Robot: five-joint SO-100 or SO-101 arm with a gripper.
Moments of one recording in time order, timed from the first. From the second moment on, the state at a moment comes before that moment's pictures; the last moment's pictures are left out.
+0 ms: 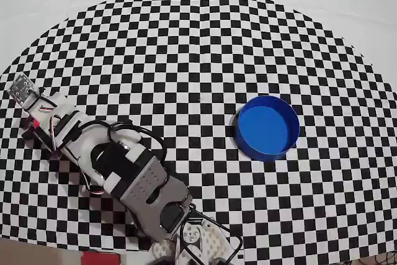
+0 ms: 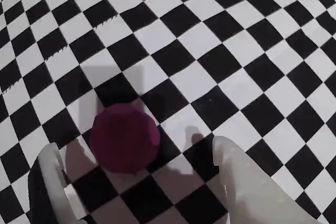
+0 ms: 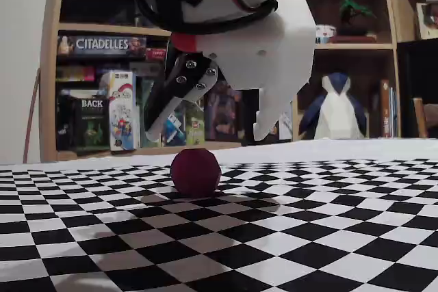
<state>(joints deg) -51.4 75.8 111.9 1.1 -94.6</state>
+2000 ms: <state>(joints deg) -53.6 67.1 104.9 1.1 -94.6</state>
